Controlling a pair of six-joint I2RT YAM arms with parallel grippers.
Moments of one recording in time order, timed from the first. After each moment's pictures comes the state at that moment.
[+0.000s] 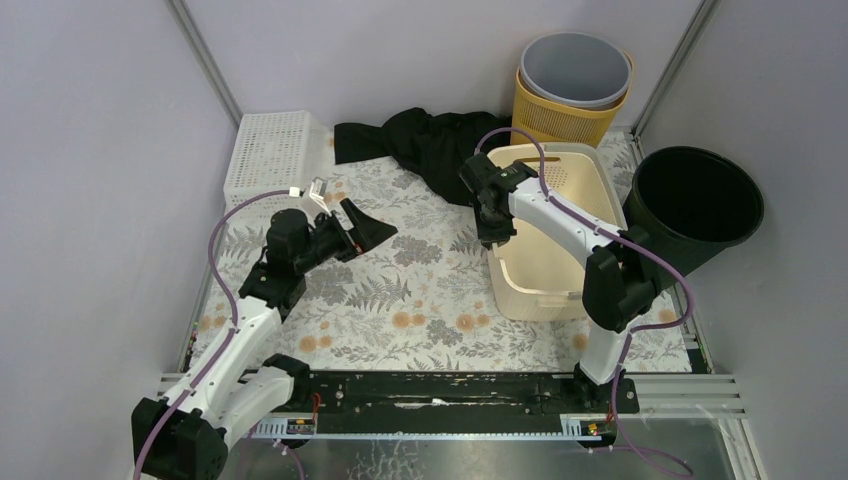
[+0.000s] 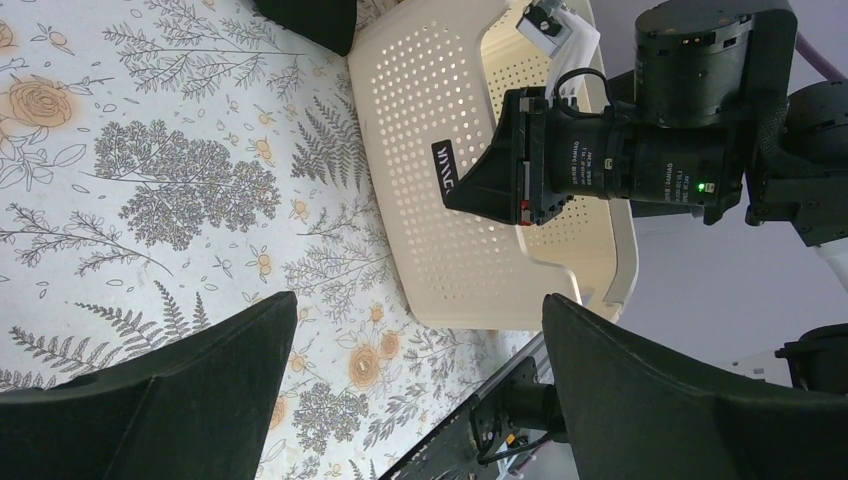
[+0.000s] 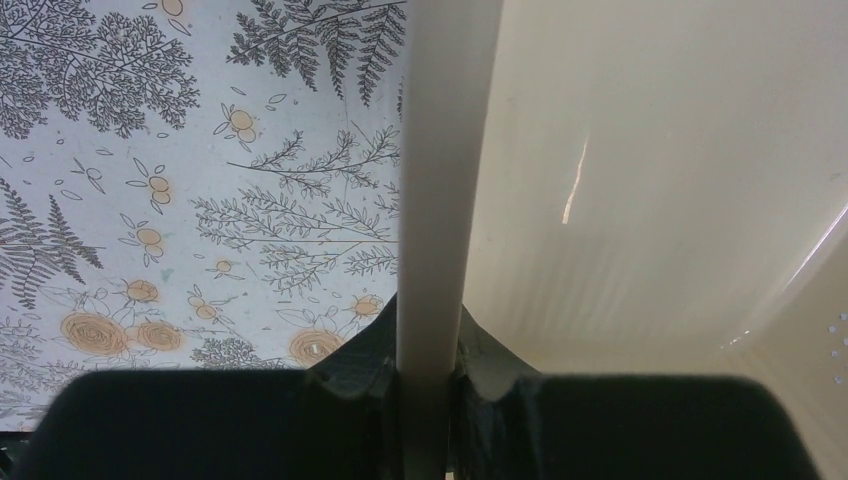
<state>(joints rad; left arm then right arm) -0.30 0.90 0.66 -0.05 0.44 -0.84 0.60 1.82 1.55 -1.06 0.17 0.46</state>
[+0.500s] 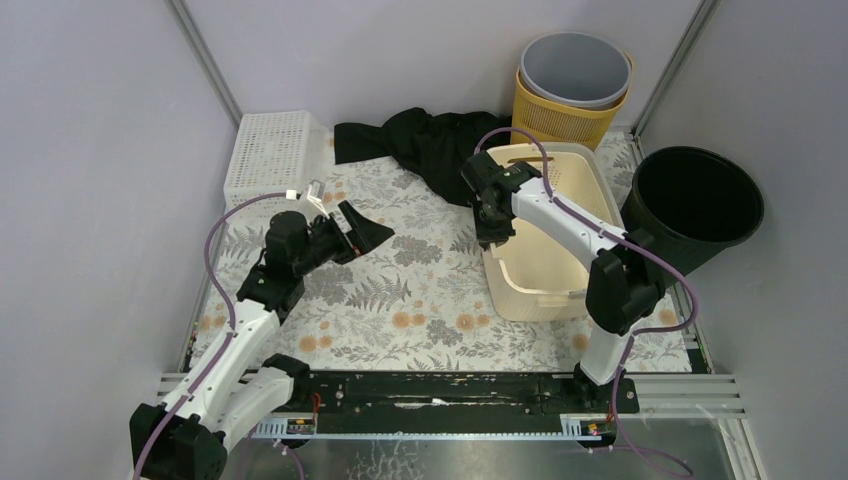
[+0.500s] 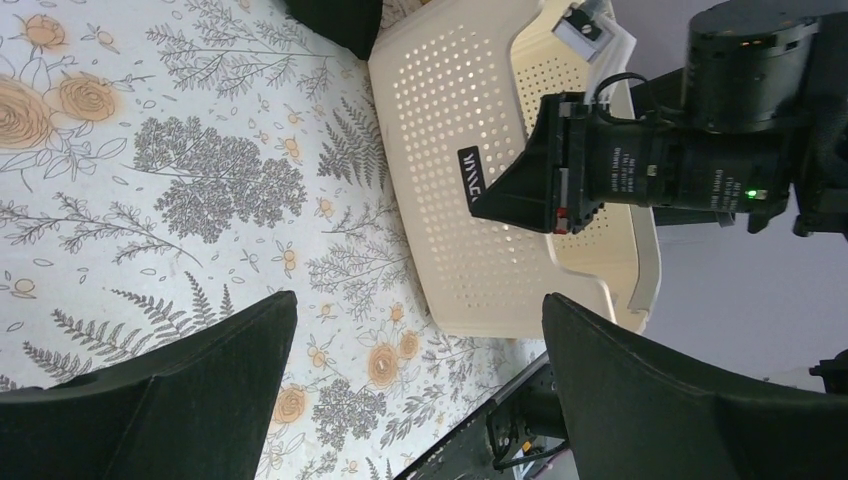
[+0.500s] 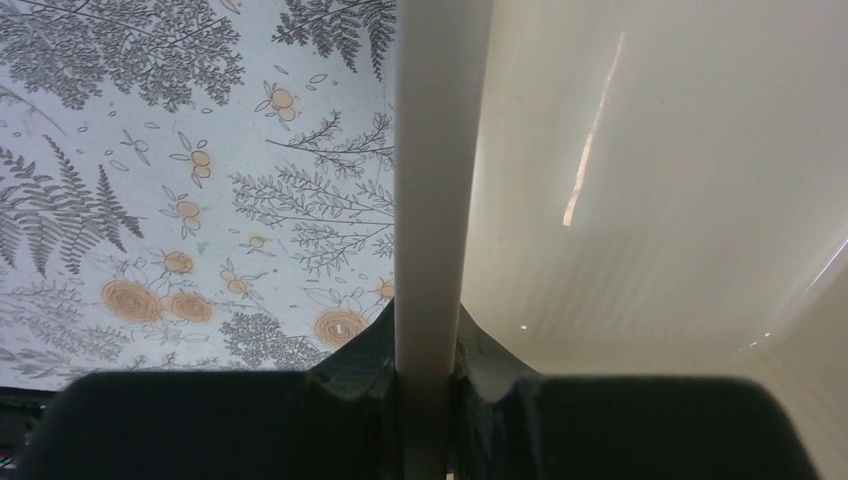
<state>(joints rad) -0.30 0.87 0.65 -0.09 0.41 -0.82 0.60 1.80 1.55 -1.06 0.11 0.46</state>
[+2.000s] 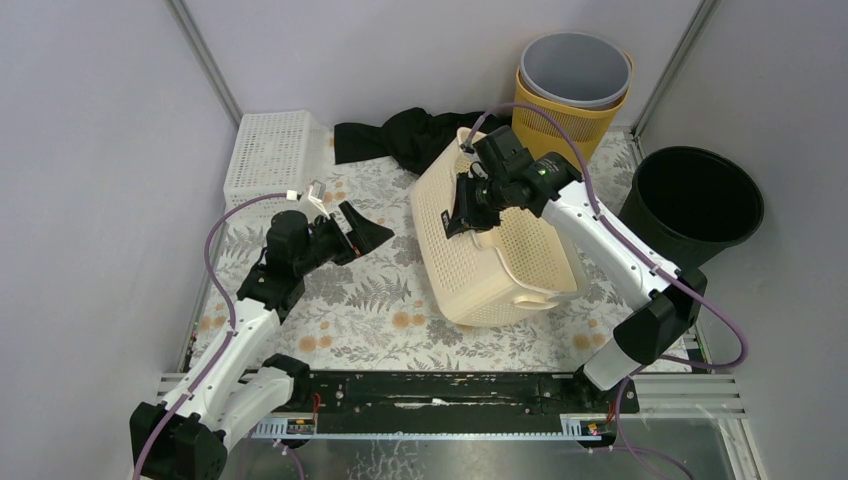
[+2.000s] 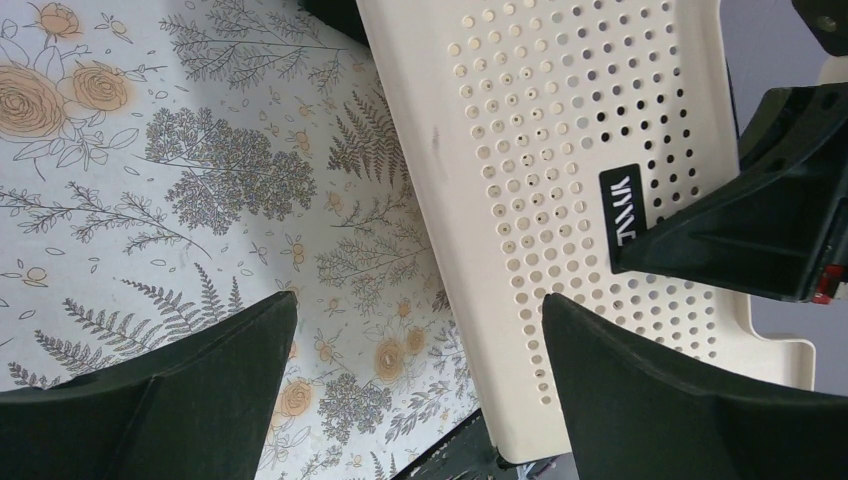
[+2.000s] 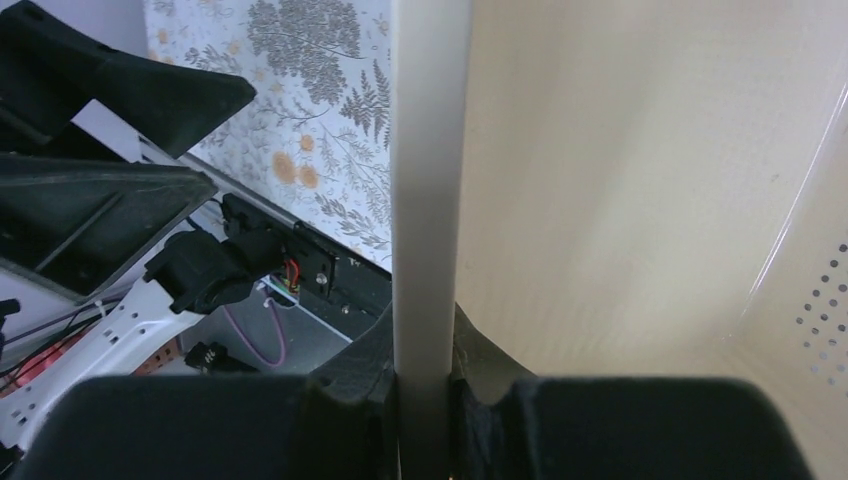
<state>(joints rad) -0.30 0.88 0.66 -0.13 0.39 -0.81 0.65 1.60 1.68 -1.03 -0.27 0.58</state>
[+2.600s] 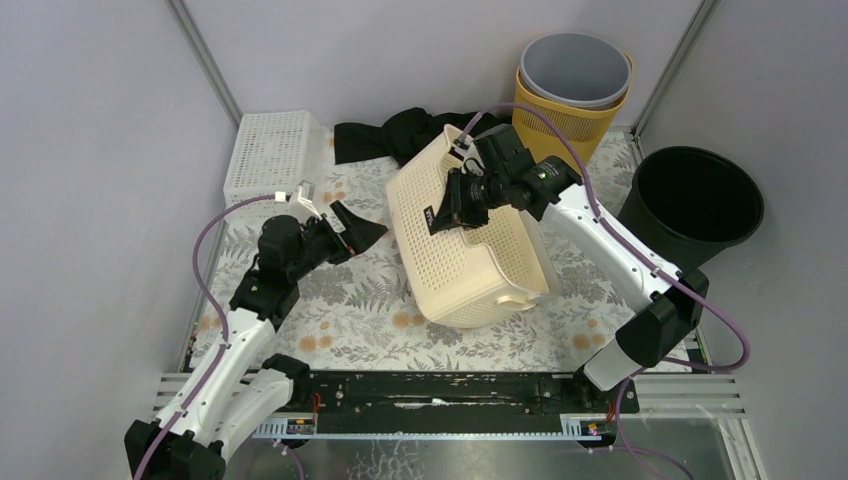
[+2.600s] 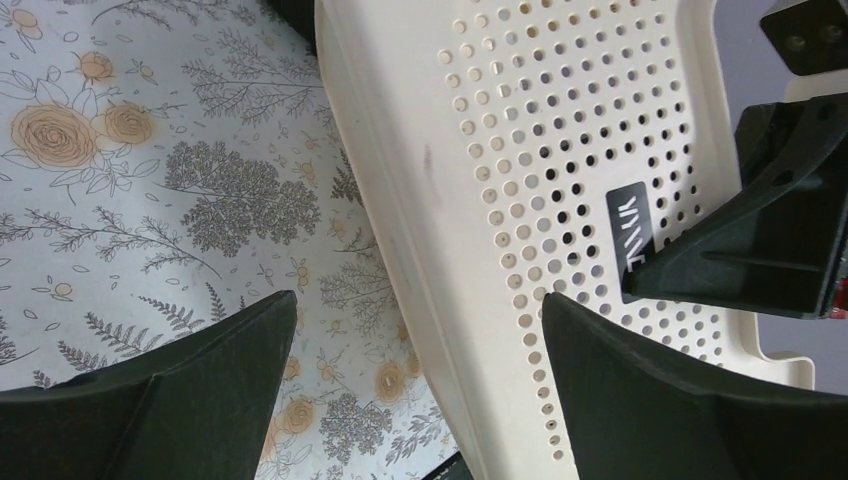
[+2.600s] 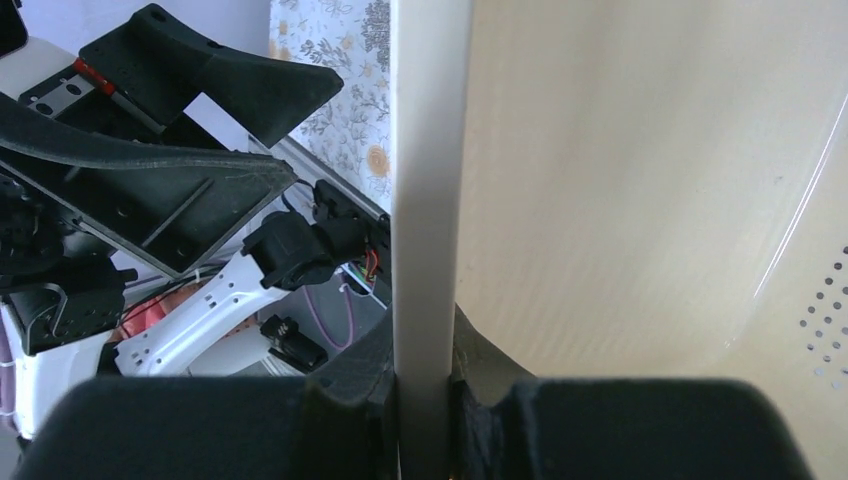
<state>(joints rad) -0.30 0.82 0.66 -0.14 0.33 -0.81 0.65 1.58 1.65 -0.89 -0.43 0.66</state>
